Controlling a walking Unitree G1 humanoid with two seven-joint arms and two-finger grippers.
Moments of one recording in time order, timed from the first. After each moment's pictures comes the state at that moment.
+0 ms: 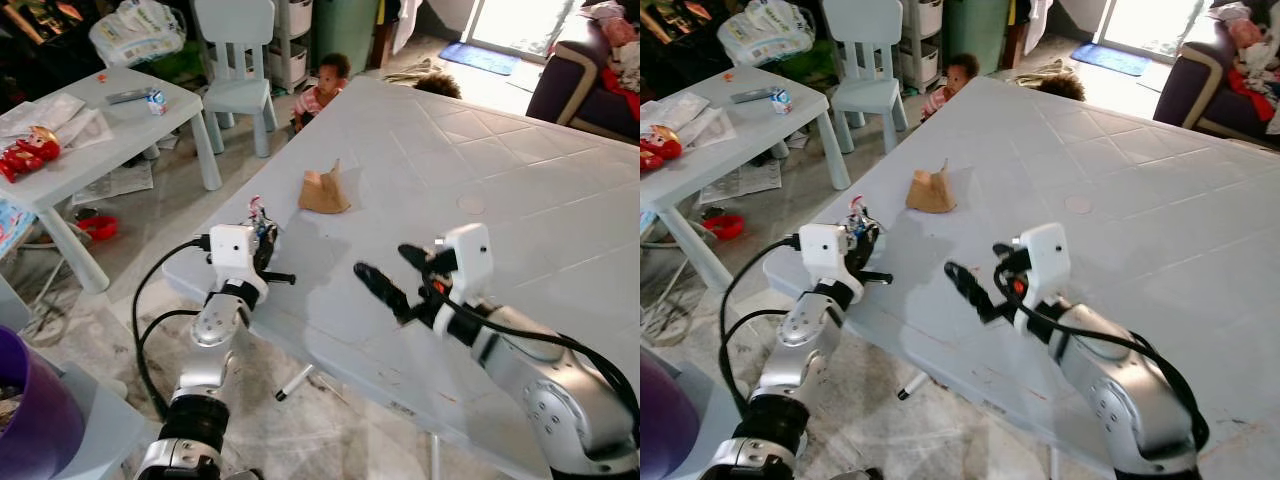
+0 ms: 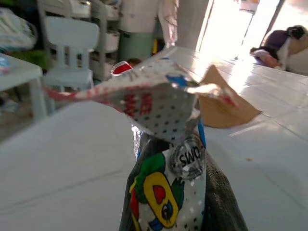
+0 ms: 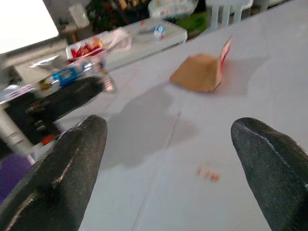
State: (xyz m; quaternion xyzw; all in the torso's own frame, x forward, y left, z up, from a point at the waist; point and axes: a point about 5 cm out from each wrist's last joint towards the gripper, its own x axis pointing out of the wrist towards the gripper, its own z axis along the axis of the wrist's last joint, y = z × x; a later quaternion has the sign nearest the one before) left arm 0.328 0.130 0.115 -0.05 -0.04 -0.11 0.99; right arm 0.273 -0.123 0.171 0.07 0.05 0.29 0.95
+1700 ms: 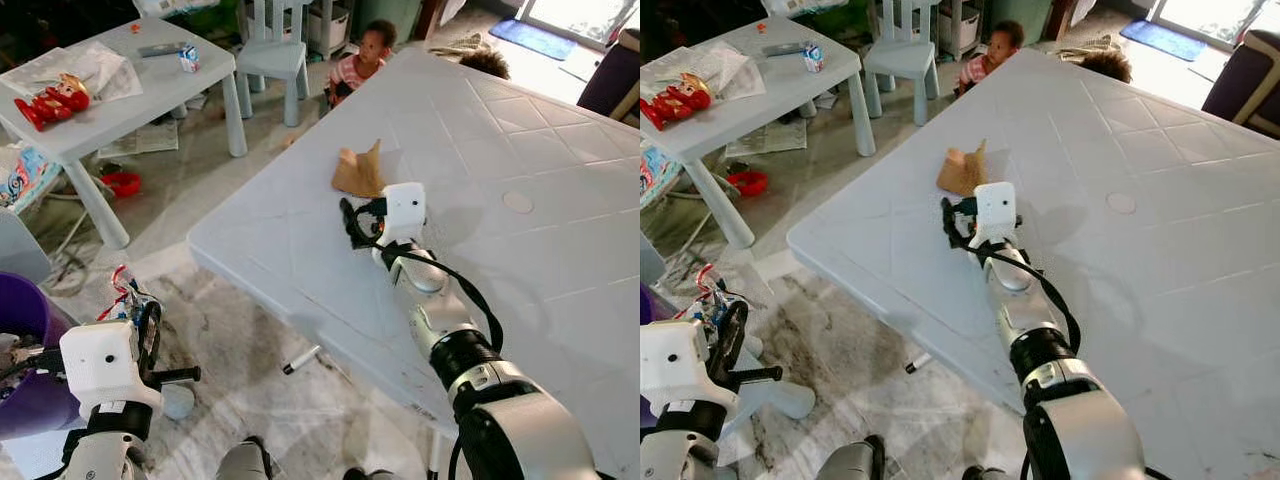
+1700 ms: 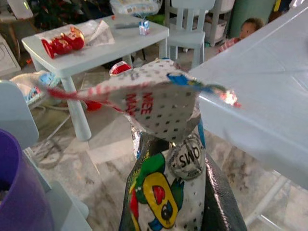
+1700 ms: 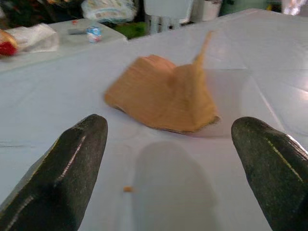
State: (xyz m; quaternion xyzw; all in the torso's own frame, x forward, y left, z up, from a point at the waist) left arm 0.169 0.191 0.148 0.02 0.01 0.08 1.00; right arm 0.378 -0.082 0.139 0.01 -0.02 0.10 0.99
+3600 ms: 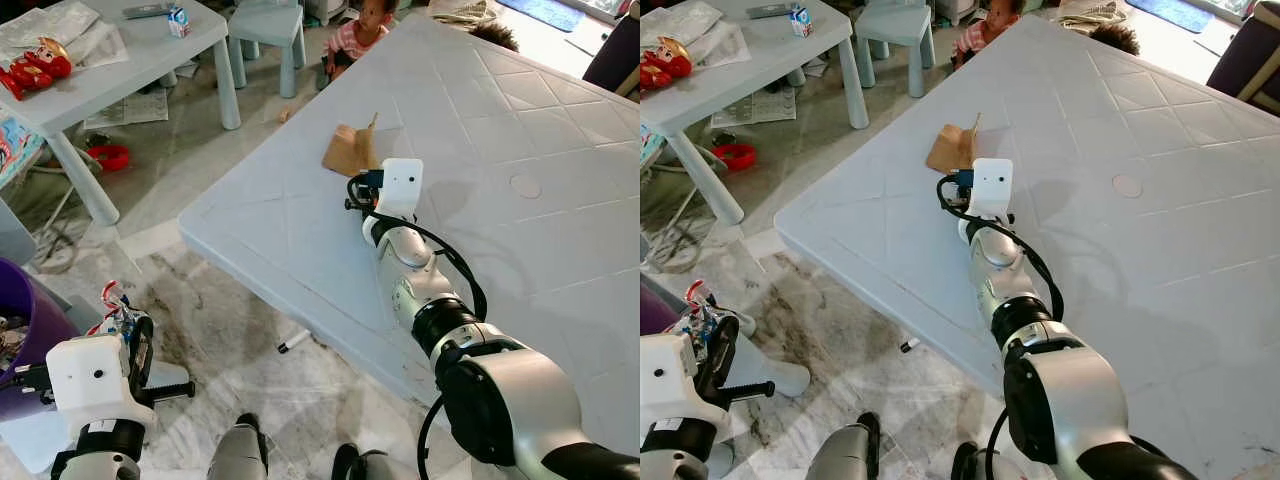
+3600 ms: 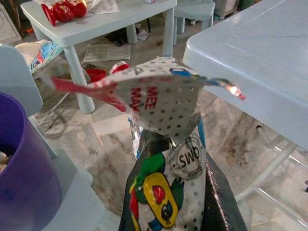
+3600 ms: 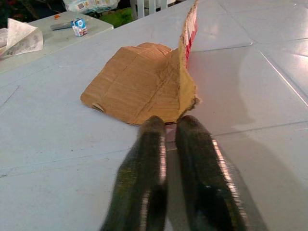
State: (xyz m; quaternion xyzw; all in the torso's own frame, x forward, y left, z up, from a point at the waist) left arm 0.153 0.192 0.151 0.01 0.04 0.10 0.99; right arm 0.392 -0.066 0.161 0.07 -0.02 0.08 0.99
